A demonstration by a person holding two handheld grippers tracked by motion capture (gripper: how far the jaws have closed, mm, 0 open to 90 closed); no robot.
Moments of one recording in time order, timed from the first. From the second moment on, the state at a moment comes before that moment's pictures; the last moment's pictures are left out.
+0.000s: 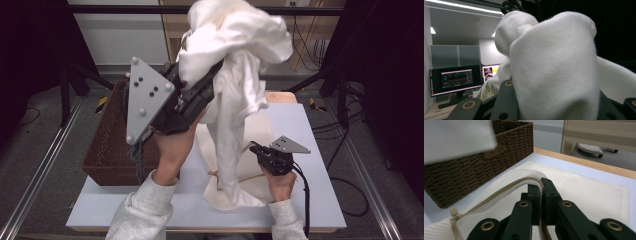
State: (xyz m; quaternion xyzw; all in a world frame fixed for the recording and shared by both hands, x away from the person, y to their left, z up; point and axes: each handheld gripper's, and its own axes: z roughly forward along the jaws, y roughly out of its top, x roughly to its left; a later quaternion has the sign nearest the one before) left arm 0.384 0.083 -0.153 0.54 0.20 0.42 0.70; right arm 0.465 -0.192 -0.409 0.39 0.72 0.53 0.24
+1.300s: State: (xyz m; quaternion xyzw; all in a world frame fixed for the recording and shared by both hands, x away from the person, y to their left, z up) left arm 0.370 0.069 -0.402 0.77 0.21 0.24 0.55; right arm 0.475 -0.188 -0.415 0.41 0.71 0.51 0.27
